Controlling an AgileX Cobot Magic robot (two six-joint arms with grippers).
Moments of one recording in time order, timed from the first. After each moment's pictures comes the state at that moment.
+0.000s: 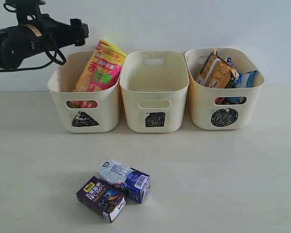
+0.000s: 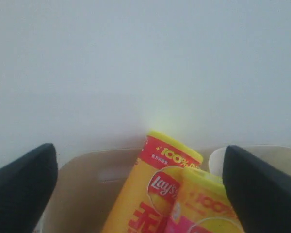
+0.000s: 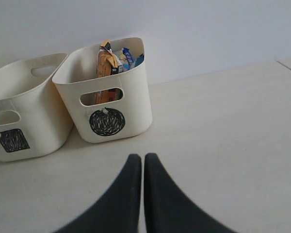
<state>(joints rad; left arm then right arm) -0.22 1.95 -1.41 0.07 -0.28 -0.17 0.03 0.15 0.00 -0.05 0.07 0.26</state>
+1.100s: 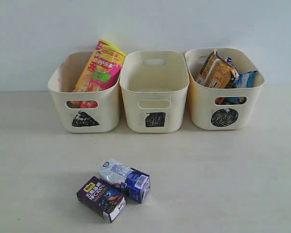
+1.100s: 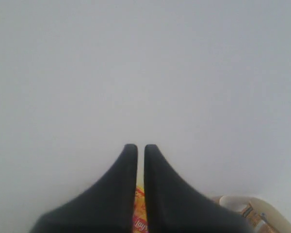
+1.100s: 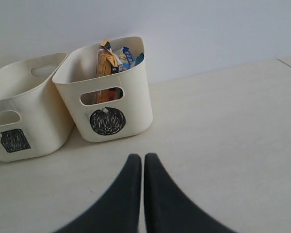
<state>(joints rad) -0.21 0.96 -0.97 0.02 0.01 -0.22 0.03 0.15 0.00 -0.05 0.08 0.27</state>
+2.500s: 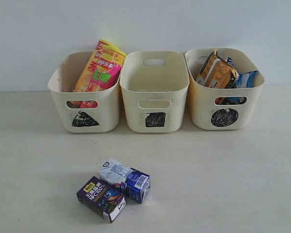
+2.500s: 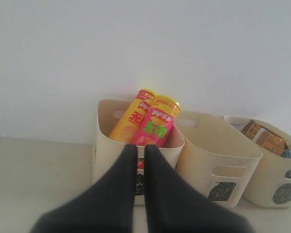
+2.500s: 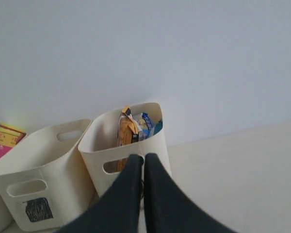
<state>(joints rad) -0.21 0.39 -0.14 0.02 -0.19 -0.22 0.03 0.15 -0.02 -0.03 -0.14 0.28</state>
